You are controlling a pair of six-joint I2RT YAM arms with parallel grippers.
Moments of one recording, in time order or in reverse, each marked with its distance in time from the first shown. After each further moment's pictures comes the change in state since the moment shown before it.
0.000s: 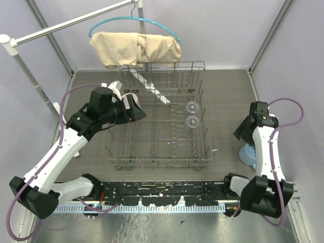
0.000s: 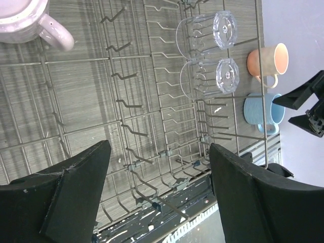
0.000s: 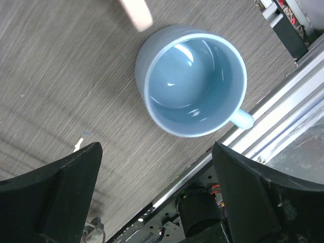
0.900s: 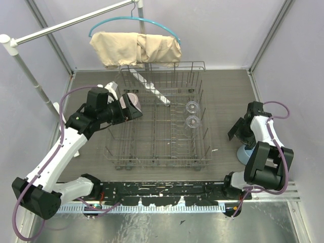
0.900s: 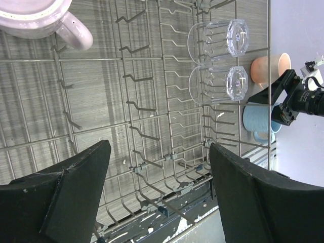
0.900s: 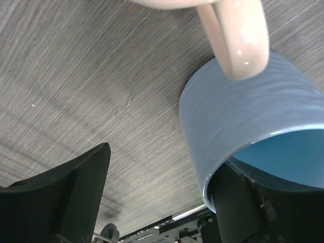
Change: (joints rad) left arm 0.105 0.000 -0.053 0.030 0.075 -0.001; right arm -0.073 0.296 -0.088 0.242 -0.224 -0.085
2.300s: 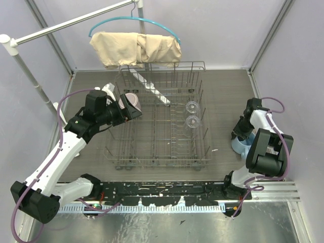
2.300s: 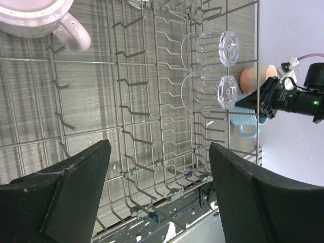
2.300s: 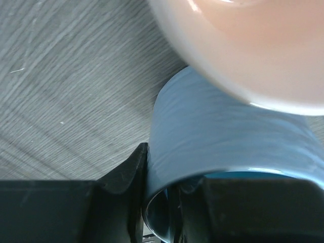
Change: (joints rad) left arm 0.001 -0.043 -0.063 0.064 -0.016 -0.080; right arm -0.001 0.157 0.071 0.076 -0.090 -0.081
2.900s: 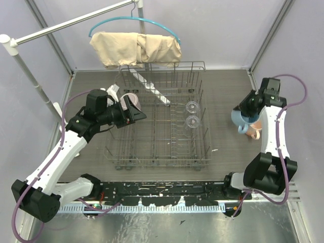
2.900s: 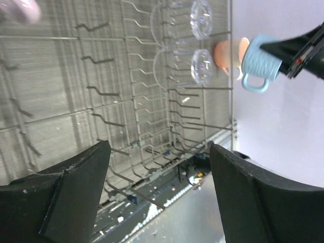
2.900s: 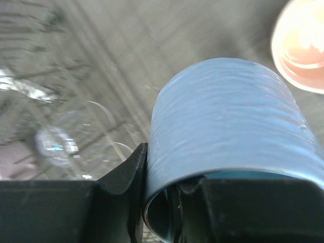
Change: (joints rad) left arm 0.000 0.009 0.001 0.000 0.139 -0.033; right arm 0.001 -0.191 0.256 -0.064 -0.214 0.155
